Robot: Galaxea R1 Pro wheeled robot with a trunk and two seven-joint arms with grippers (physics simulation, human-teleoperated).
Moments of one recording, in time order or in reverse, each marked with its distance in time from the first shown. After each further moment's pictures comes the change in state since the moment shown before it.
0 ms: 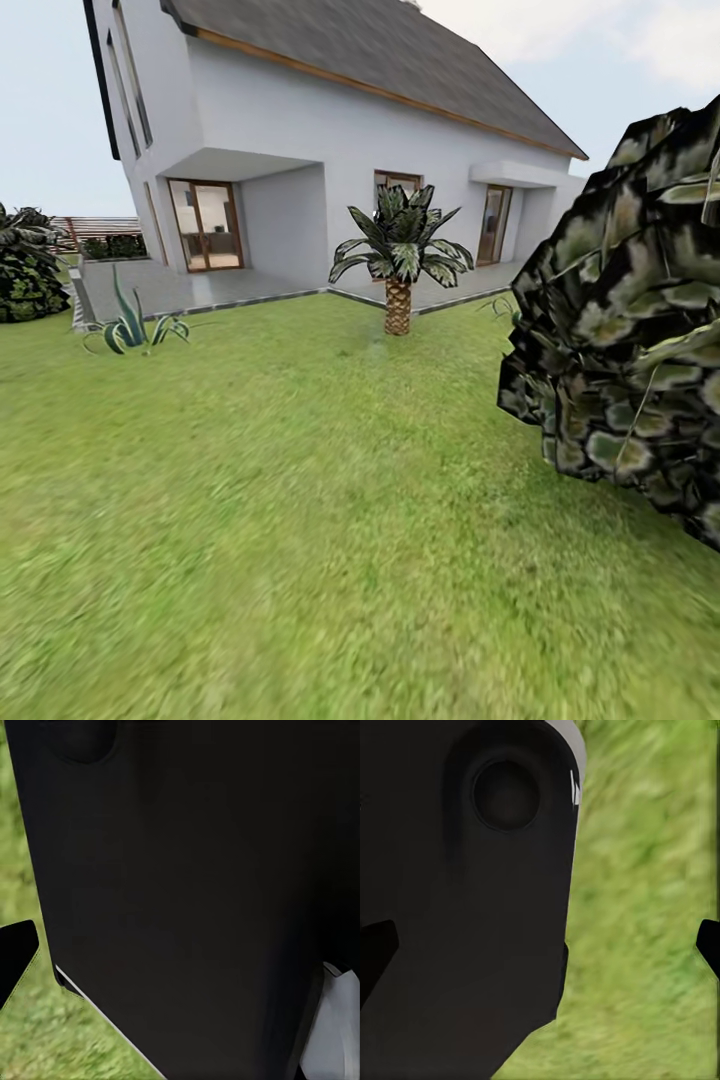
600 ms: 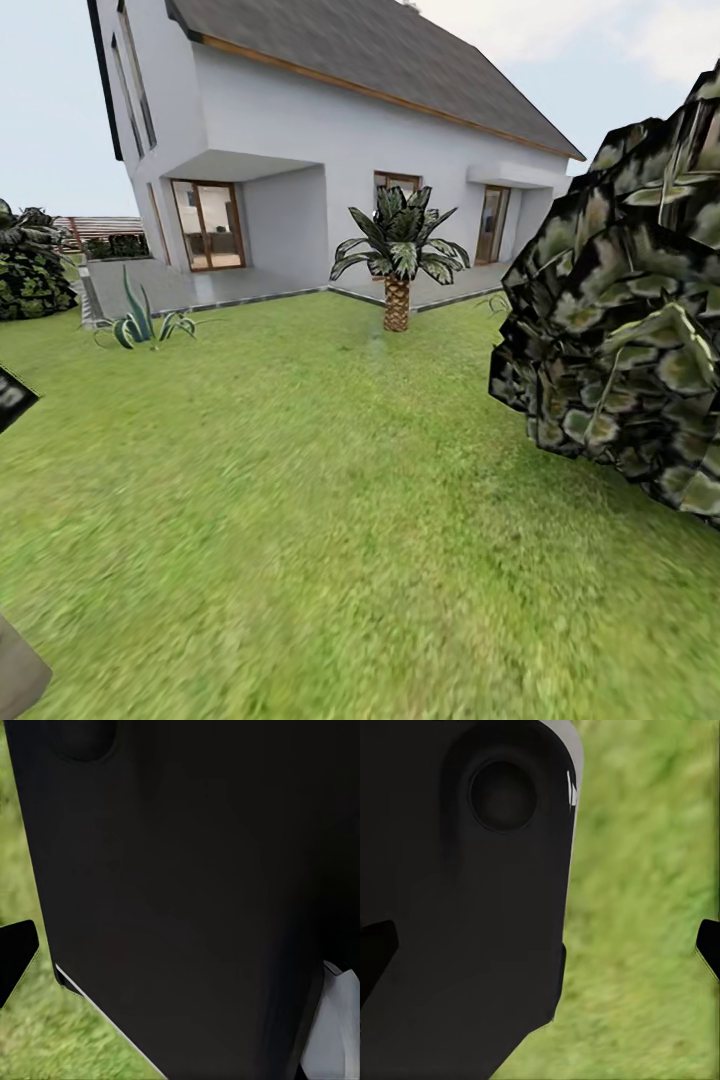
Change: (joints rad) left arm 0.000 0.000 -0.001 0.002 -0.001 0.000 0.000; right arm 0.000 -0.002 0.000 0.000 -0.001 -0.002 -0.001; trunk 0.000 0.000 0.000
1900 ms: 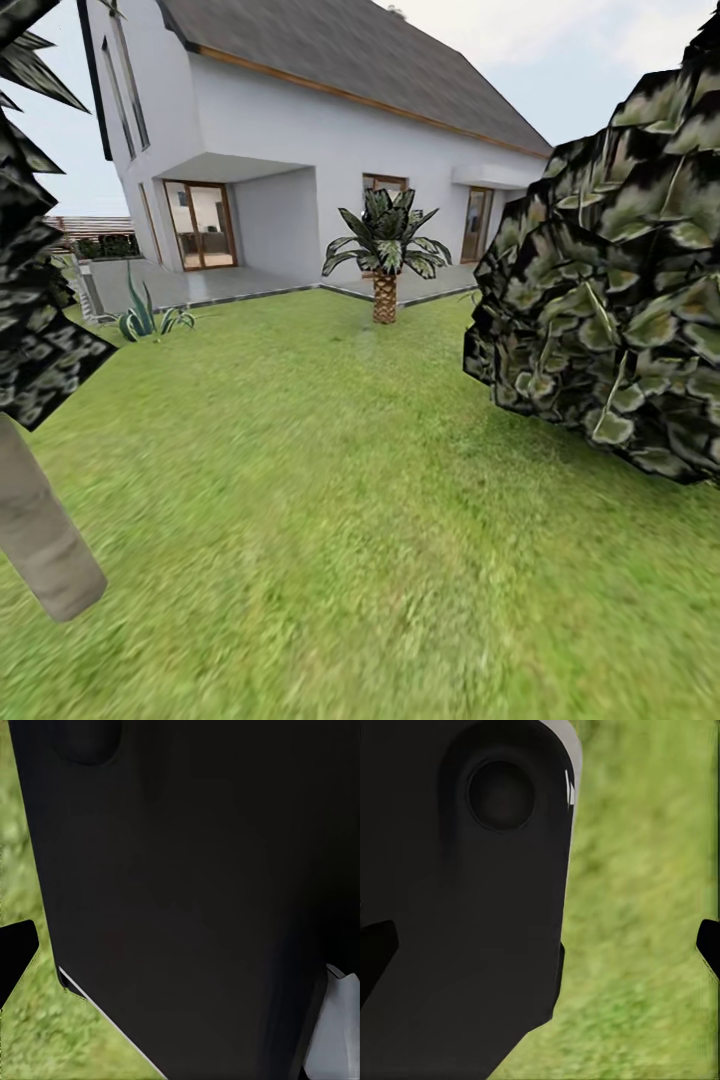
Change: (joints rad) left arm 0.000 0.003 0.001 -0.003 0.000 -0.001 0.000; right arm 0.000 -0.001 0.000 0.000 0.002 0.001 0.000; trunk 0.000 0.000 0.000
